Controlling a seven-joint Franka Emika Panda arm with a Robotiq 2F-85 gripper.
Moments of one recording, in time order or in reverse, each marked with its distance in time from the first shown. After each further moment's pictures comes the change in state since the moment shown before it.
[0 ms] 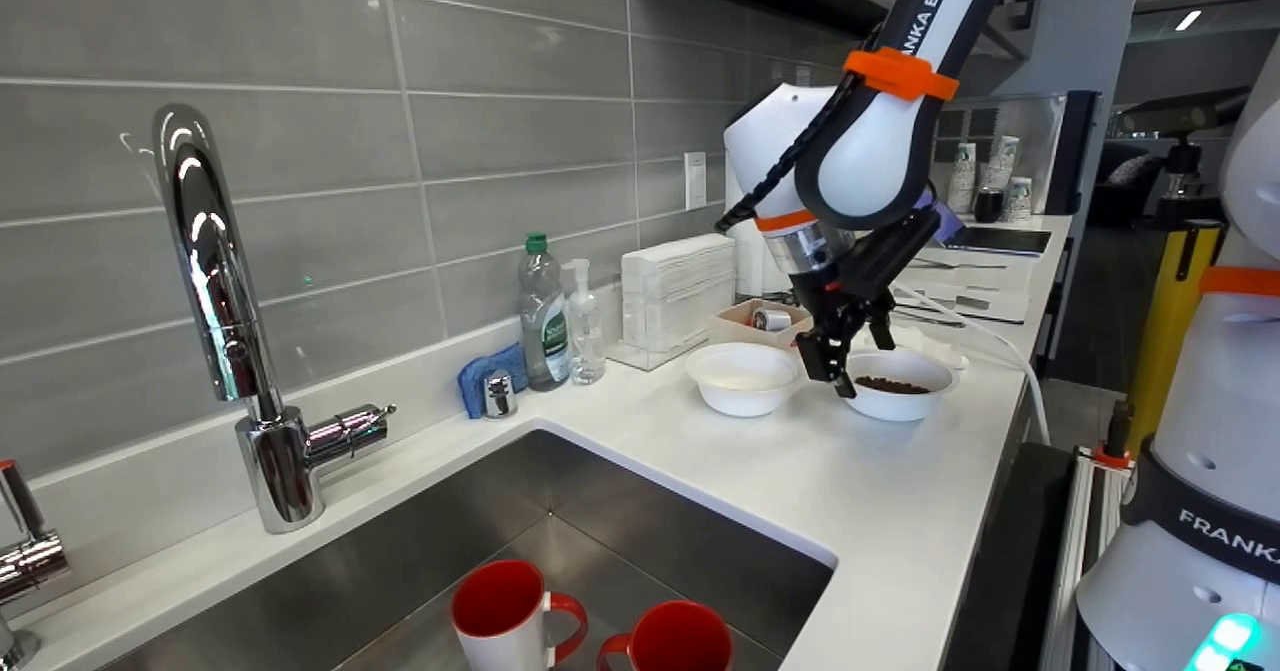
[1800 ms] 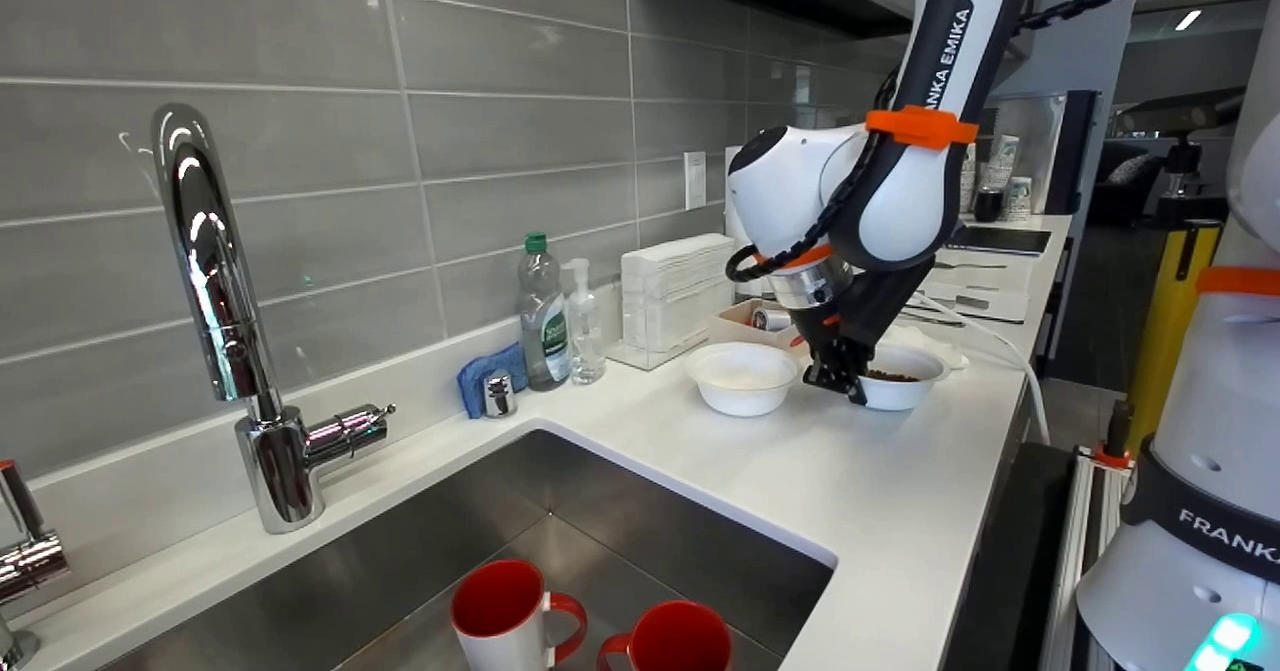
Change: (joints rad) arm 0.047 0.131 -0.083 0.014 -0.252 0.146 0.209
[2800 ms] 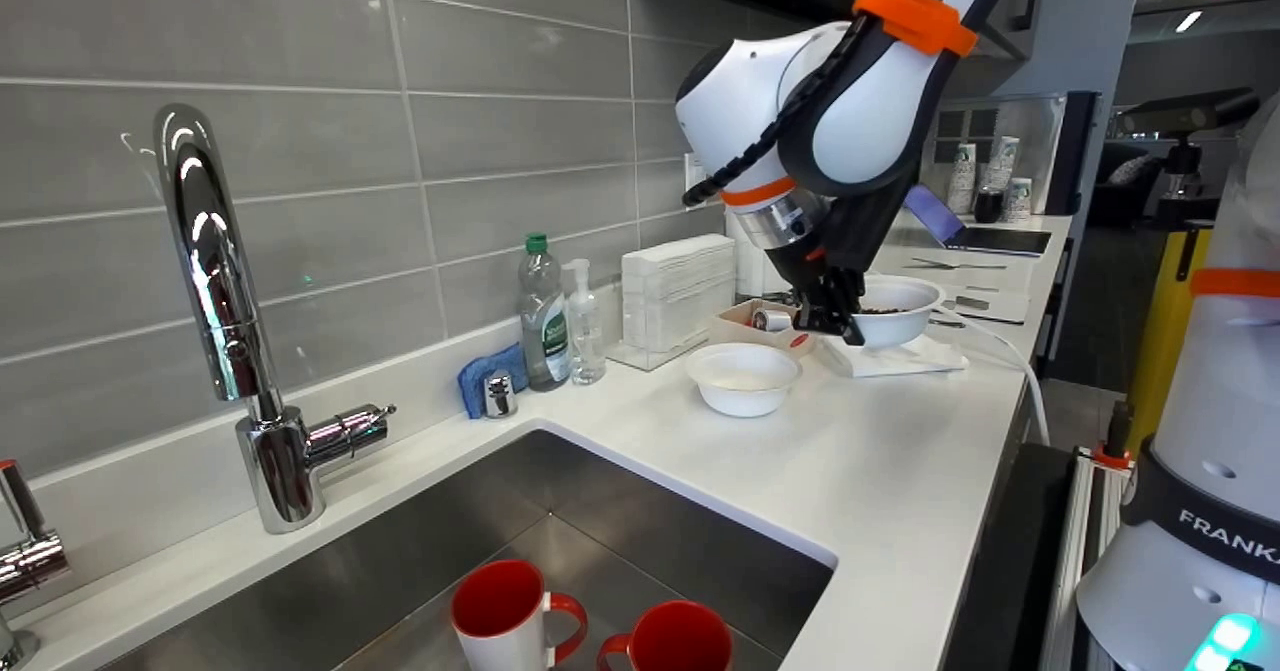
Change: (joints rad) arm 0.117 -0.261 0.125 0.006 0.190 -0.368 -0.153
